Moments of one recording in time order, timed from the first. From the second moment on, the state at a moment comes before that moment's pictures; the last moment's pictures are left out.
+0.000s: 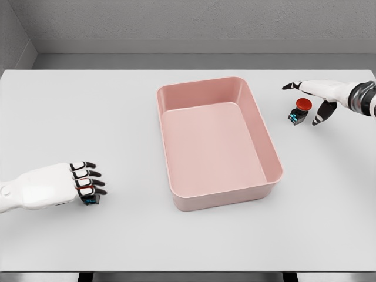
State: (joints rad) left arm -0.23 1.23 -0.72 -1.75 -0.91 -0.61 0.31; right arm -0.76 -0.74 0.68 -1.25 0.39 -0.06 0.61
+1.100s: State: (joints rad) left arm -0.25 1.22 -0.69 -1.77 -0.91 -0.61 0.28; right arm -0.76 -0.75 0.72 -1.25 0.39 -0.06 0.61
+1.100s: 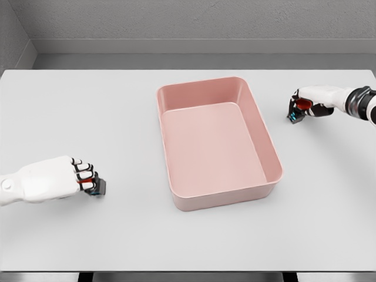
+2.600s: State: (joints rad) left arm -0.59 0.67 -0.64 -1.72 -0.86 -0.61 0.24; right arm -0.76 -0.88 0.59 -1.73 0.35 -0.06 0.61
